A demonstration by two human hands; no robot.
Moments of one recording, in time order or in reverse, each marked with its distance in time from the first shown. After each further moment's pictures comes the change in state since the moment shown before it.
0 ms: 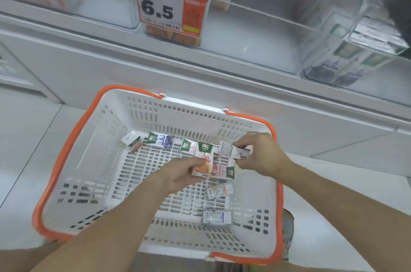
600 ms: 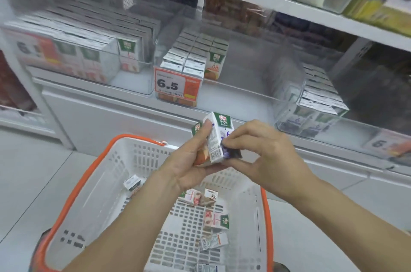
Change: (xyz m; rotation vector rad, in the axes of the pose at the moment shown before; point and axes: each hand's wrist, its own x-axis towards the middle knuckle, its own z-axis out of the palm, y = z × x) left_hand -0.145 0.097 0.115 -0.065 -0.274 0.542; right_hand -0.055 -0.115 -0.126 -0.097 0.560 -0.770
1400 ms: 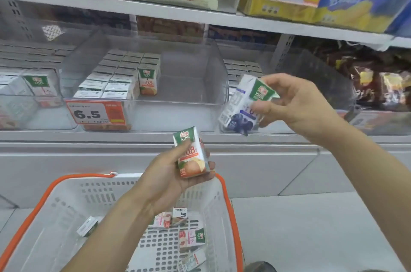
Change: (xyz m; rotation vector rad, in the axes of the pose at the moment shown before) left_hand 0.019 -0.021 0.075 0.130 -0.004 -0.019; right_hand -0.031 0.075 -0.143 0.564 0.193 0.706
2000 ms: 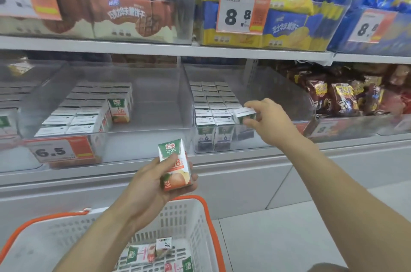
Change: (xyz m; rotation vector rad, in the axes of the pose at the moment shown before) left_hand 0.018 0.008 0.035 0.118 0.007 0.034; right_hand 0.034 0.071 -0.055 -0.785 0.227 0.183
